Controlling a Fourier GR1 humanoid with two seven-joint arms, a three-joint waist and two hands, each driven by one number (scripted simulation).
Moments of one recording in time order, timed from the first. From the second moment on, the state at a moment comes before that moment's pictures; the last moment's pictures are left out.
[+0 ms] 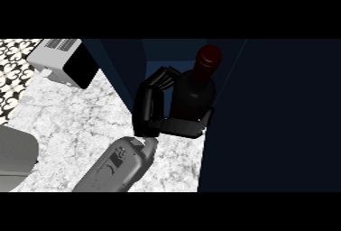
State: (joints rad) left arm -0.55 0.00 -0.48 -1.42 0.31 0.65 -0.15; right arm -0.08 -0.07 0.03 -2.49 -0.10 0.13 0.67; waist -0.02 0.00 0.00
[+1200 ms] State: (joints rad) left arm -0.59 0.00 -0.39 -1.10 0.34 0.60 -0.40; right arm -0.06 -0.05 0.05 -2.48 -0.09 0.14 0.63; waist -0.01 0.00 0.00
